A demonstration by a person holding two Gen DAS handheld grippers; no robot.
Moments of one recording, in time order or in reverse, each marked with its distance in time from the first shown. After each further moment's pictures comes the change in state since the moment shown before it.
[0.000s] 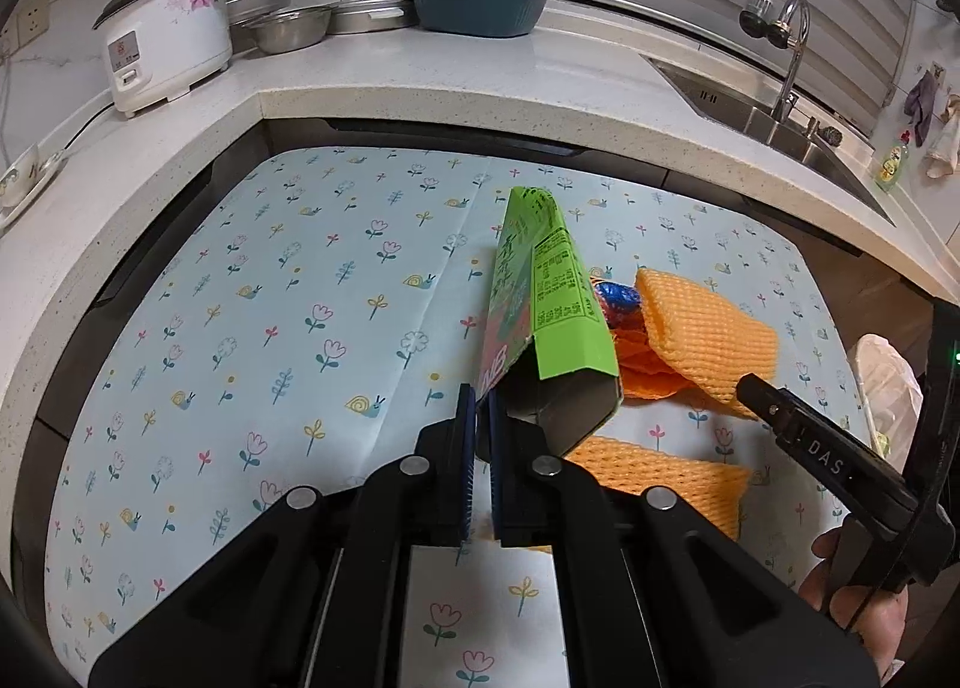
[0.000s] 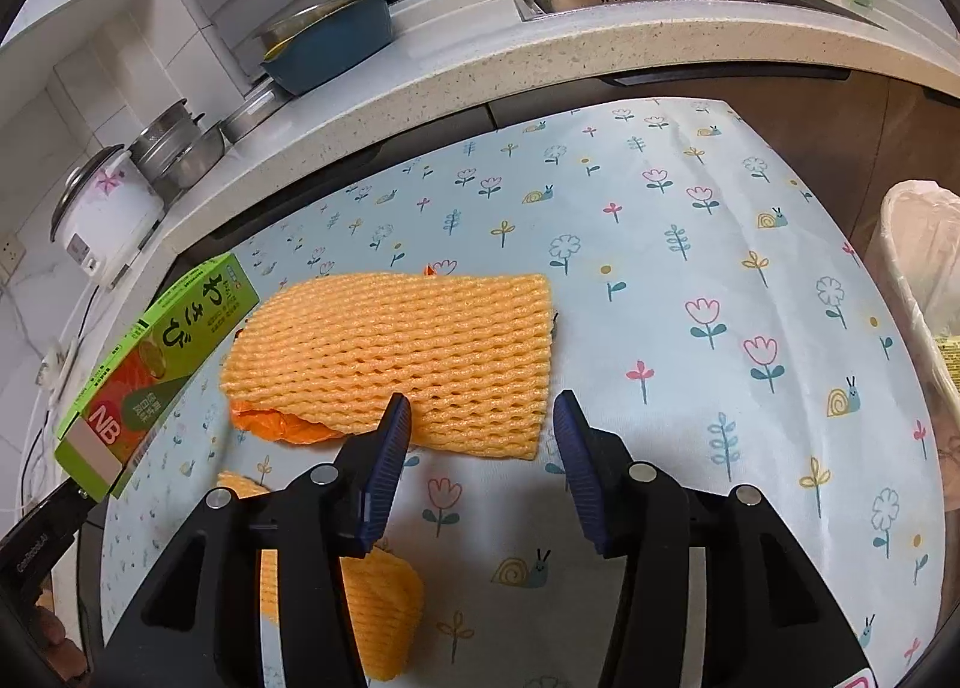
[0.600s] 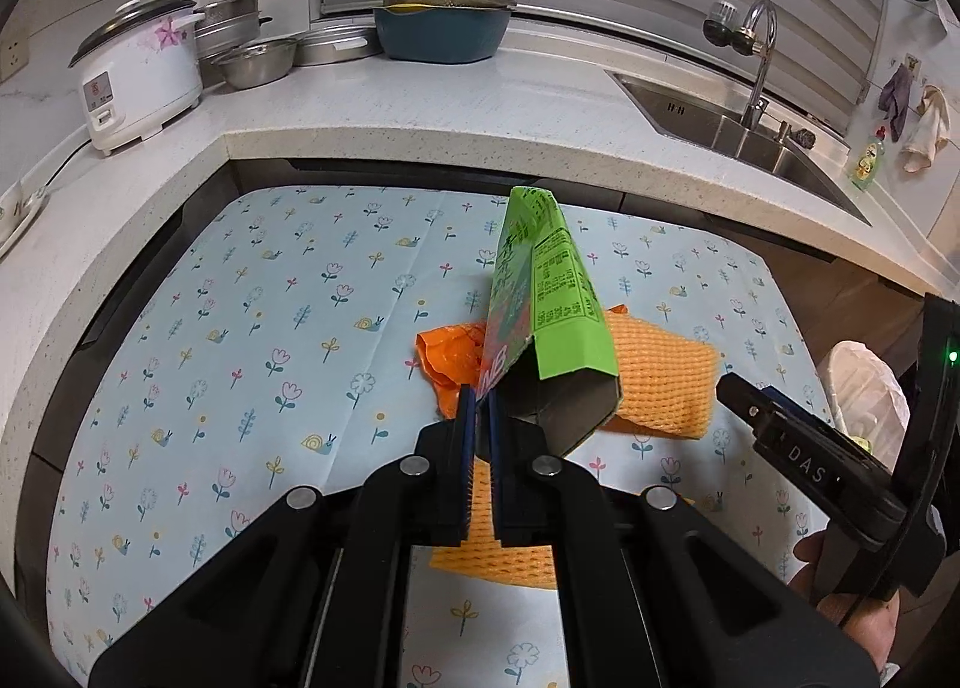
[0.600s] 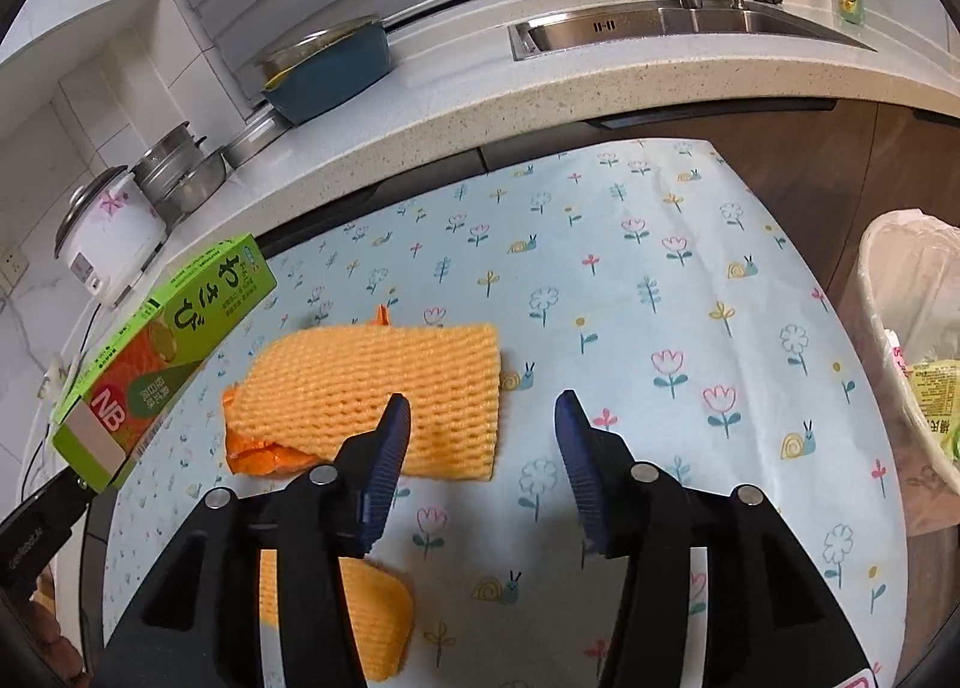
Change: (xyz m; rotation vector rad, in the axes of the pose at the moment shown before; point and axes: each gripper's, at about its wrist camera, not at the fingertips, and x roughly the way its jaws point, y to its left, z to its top) left arm -0.010 -0.031 0.016 0.041 -0.045 -0.033; right arm -0.020 -0.005 0.016 0.000 -0.063 -0.001
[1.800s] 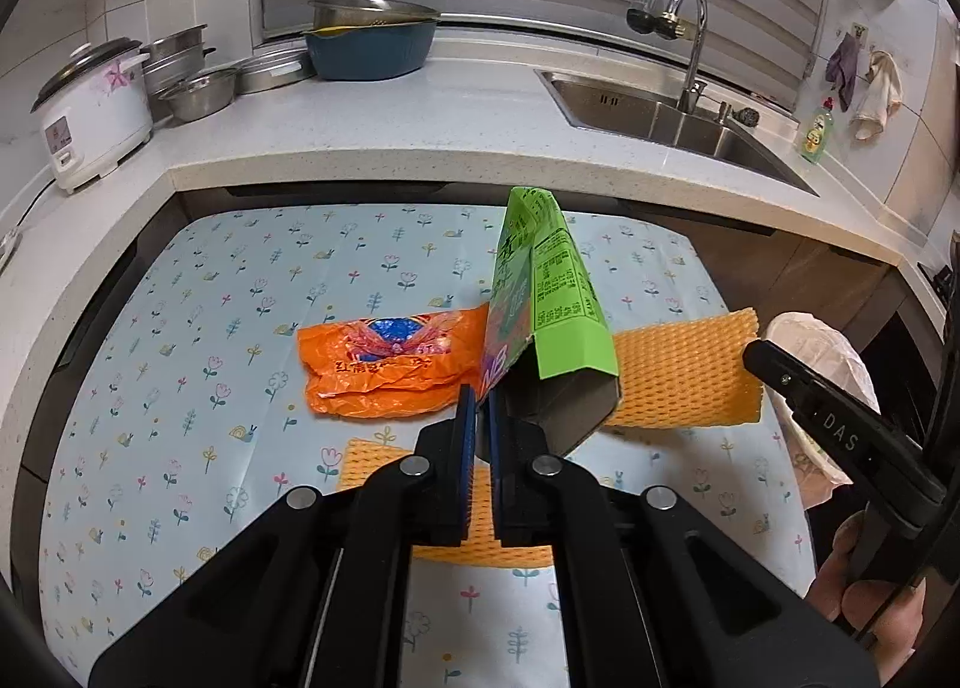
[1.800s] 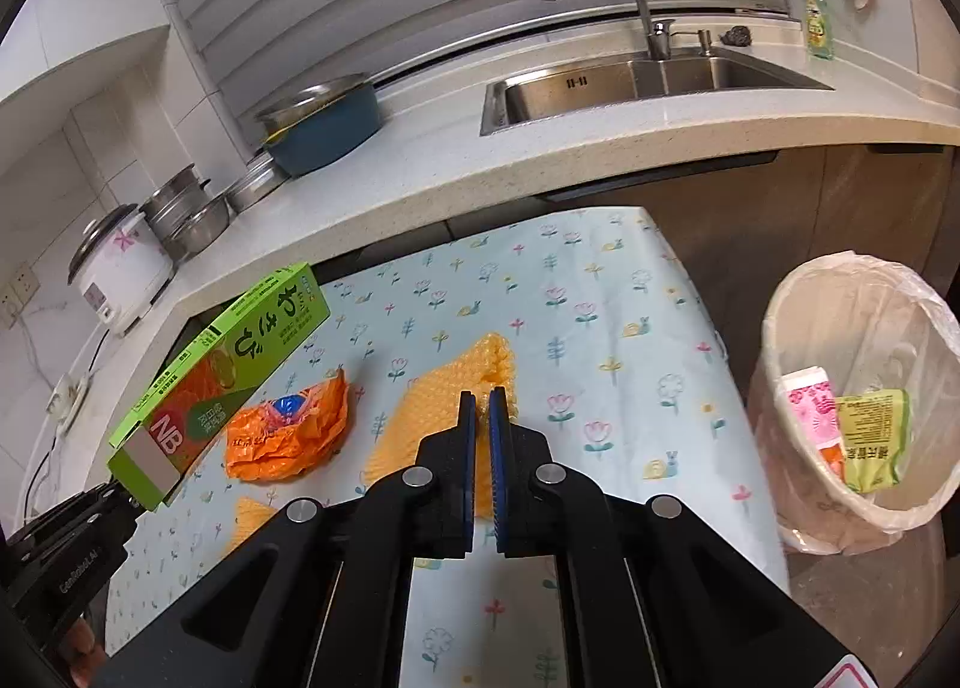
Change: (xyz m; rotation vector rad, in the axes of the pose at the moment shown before) left arm -0.028 -0.065 -0.010 0.082 -0.014 -0.077; right arm -0.078 -0.040 0.008 0.003 -0.111 -0.028
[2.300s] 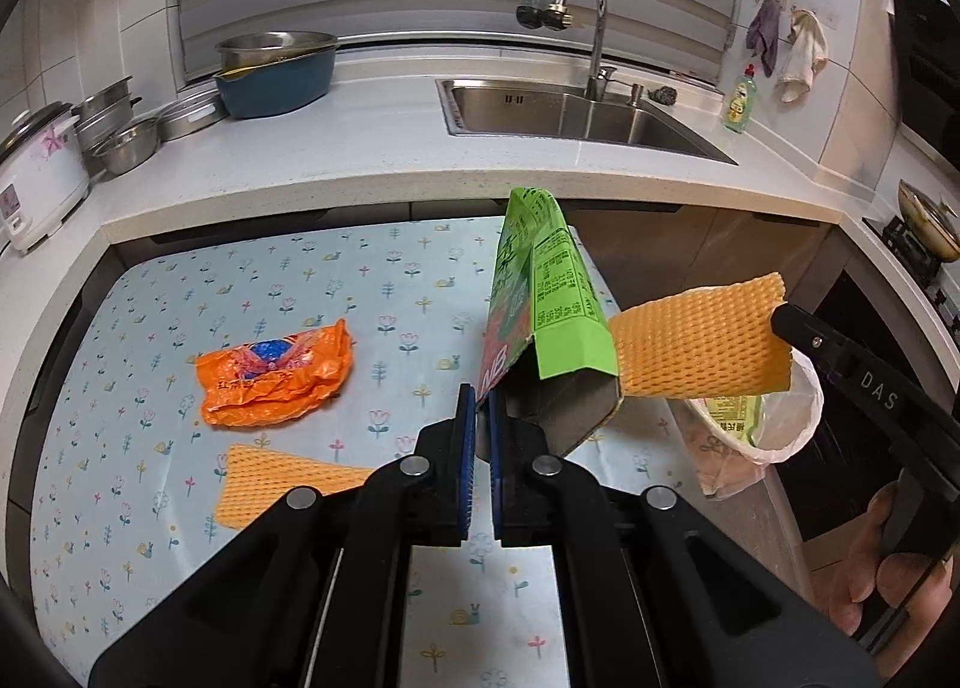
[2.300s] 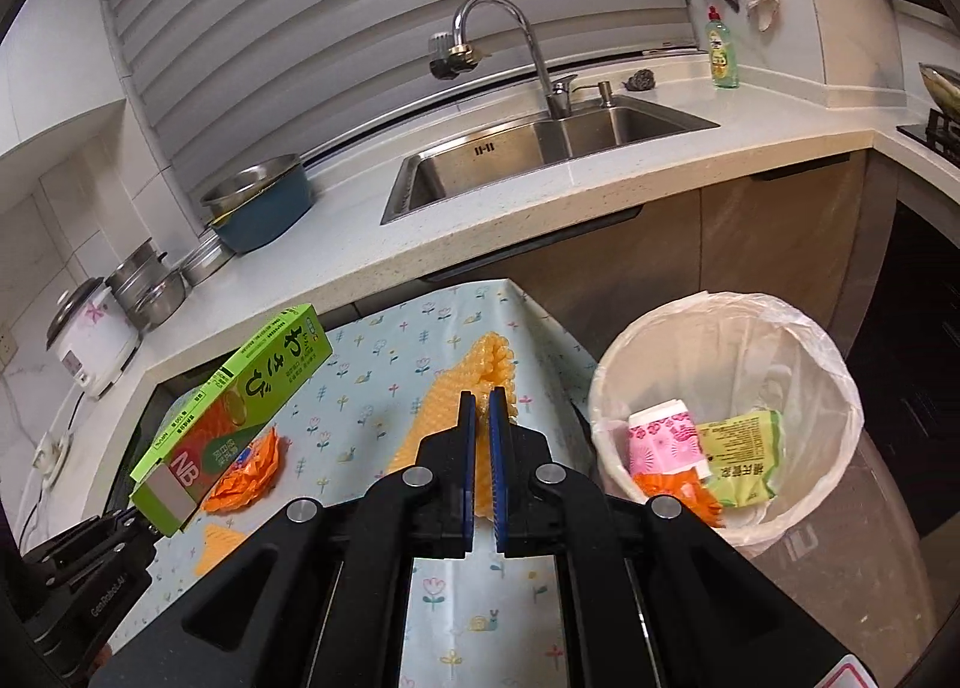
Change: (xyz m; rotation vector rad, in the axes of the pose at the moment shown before) left arm -0.018 -0.094 -0.004 0.124 -0.011 -0.098; right arm -0.086 -0.081 0.016 0.078 -0.120 -0.109
